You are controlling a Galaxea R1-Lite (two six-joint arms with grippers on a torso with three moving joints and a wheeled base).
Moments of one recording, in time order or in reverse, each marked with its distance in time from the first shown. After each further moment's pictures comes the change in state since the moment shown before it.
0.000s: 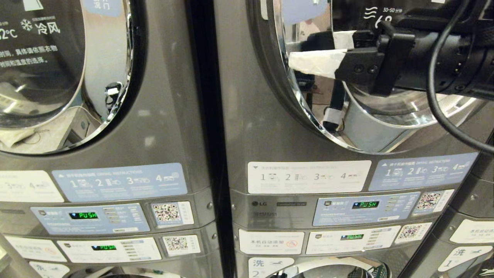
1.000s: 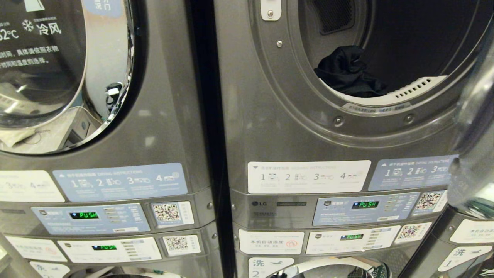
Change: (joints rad) left arm 0.000 0.000 0.000 0.000 0.000 0.000; right arm -0.001 -0.693 0.350 0.245 0.052 0.153
